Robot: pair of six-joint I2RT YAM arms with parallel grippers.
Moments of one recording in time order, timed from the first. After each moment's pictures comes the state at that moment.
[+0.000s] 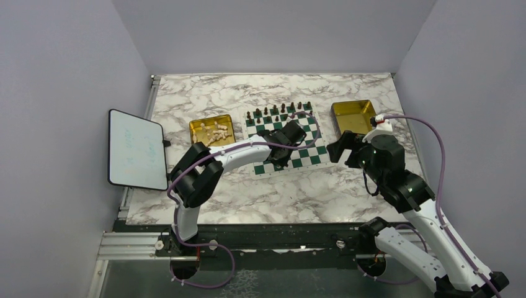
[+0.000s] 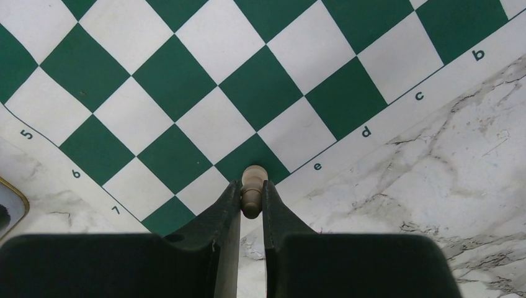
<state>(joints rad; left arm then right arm) -0.89 1.93 1.42 -0.56 -0.20 -0.35 0.49 0.69 0.85 -0.57 0.22 0.47</state>
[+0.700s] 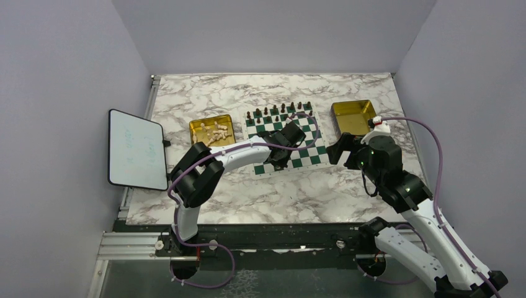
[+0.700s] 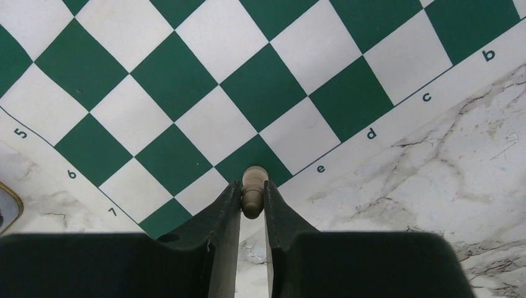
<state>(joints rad) -0.89 1.93 1.39 -0.54 -0.21 -0.36 0.49 0.69 0.82 -0.57 0.22 0.47</state>
